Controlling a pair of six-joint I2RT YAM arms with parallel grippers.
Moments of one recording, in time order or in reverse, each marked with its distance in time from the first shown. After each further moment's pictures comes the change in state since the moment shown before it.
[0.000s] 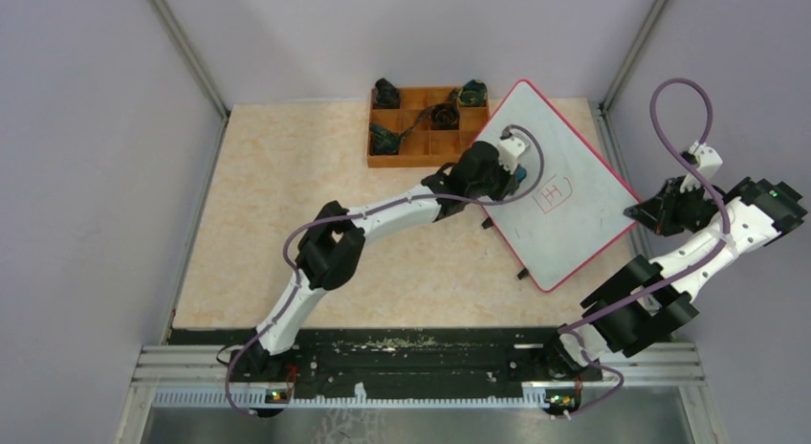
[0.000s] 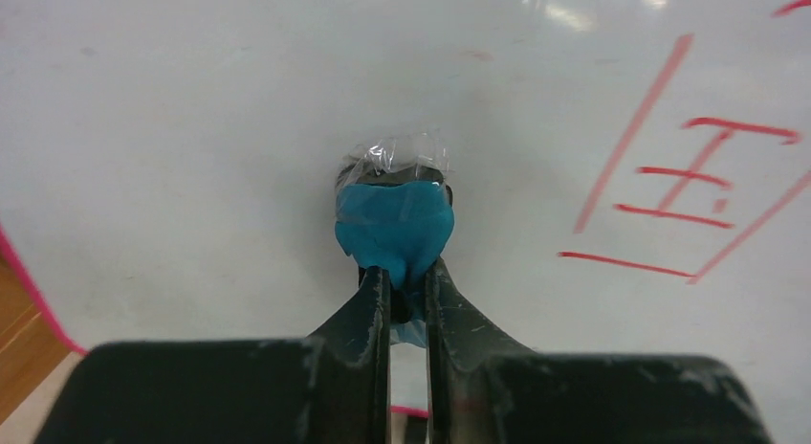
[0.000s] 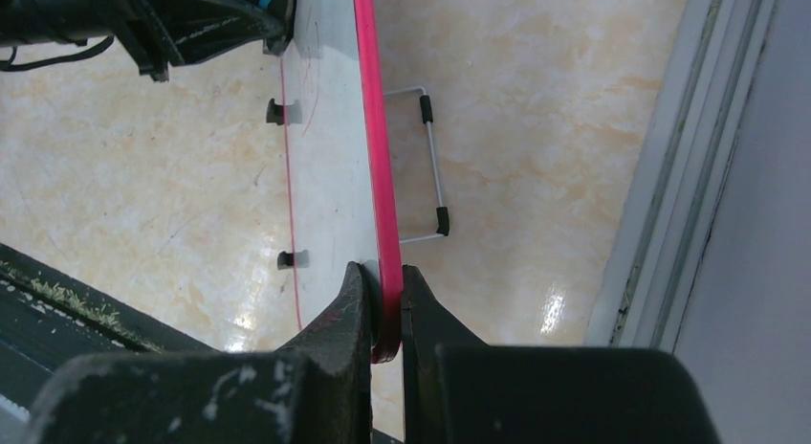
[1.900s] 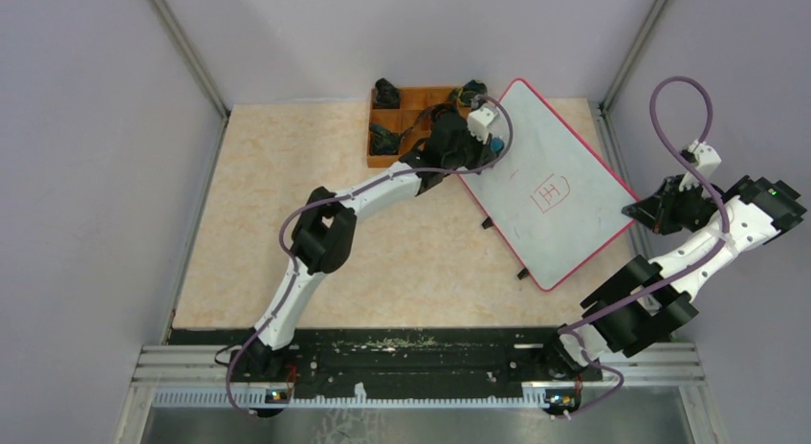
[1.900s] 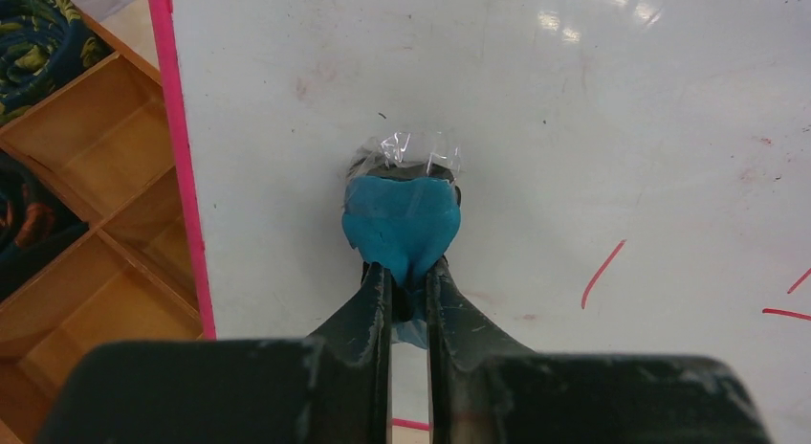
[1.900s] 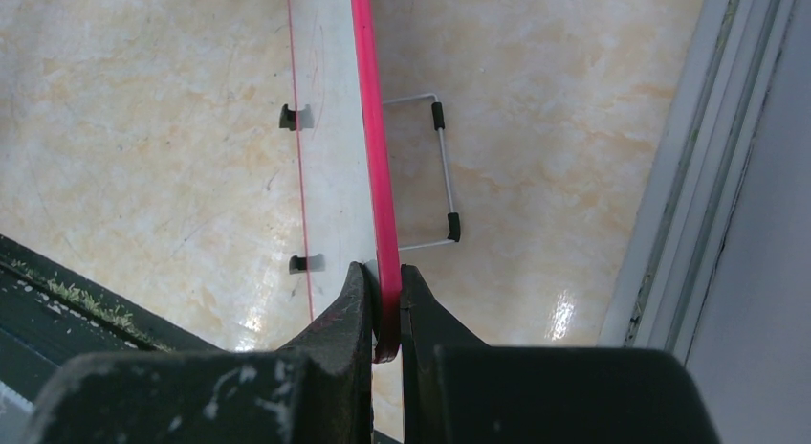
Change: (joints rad) left arm 0.140 0.051 0.086 0.034 0.103 0.016; right arm 0.007 0.000 0.007 -0.013 -0.010 0.005
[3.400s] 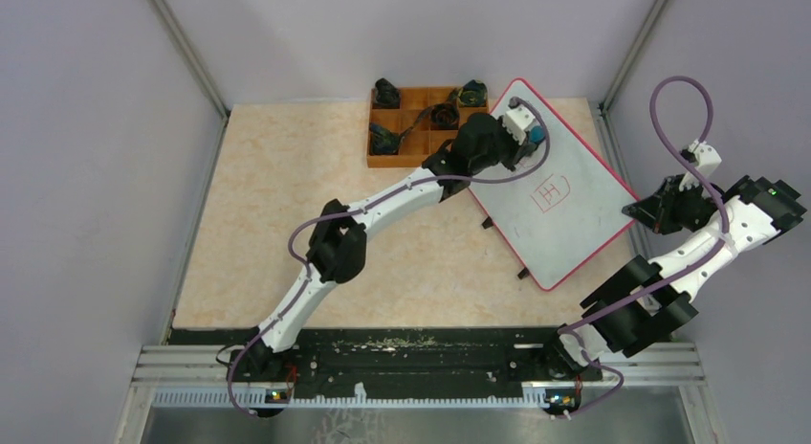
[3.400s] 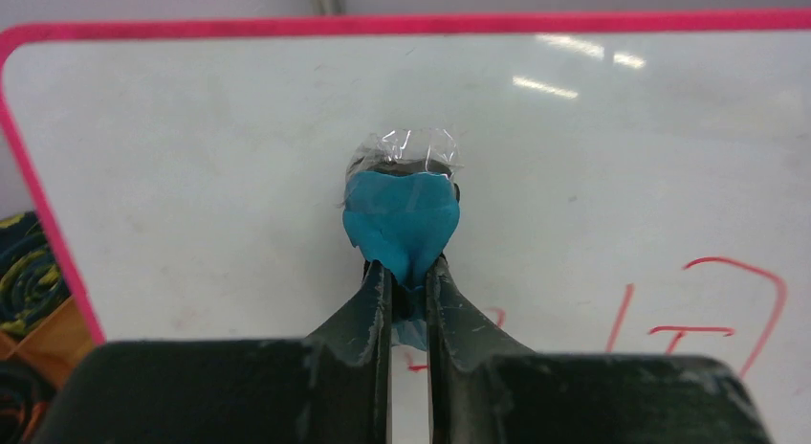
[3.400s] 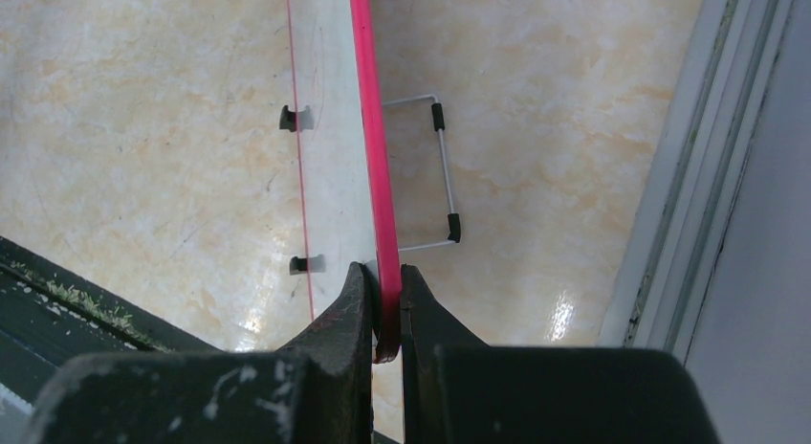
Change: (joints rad) left arm -0.125 0.076 0.273 0.019 -0.037 0.126; right arm 0.000 -0.001 0.000 0.003 -0.002 0.002
